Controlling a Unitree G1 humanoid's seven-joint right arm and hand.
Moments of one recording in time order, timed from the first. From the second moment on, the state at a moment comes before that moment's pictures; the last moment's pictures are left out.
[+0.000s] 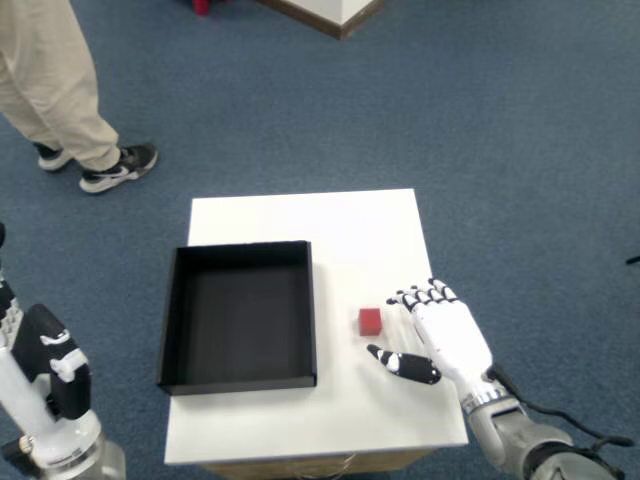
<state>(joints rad) -0.50 -0.27 0.90 1.48 -0.60 -0.52 -0.95</state>
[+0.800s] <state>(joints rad) -0.52 -0.24 0.89 1.47 -0.60 -0.43 -0.85</state>
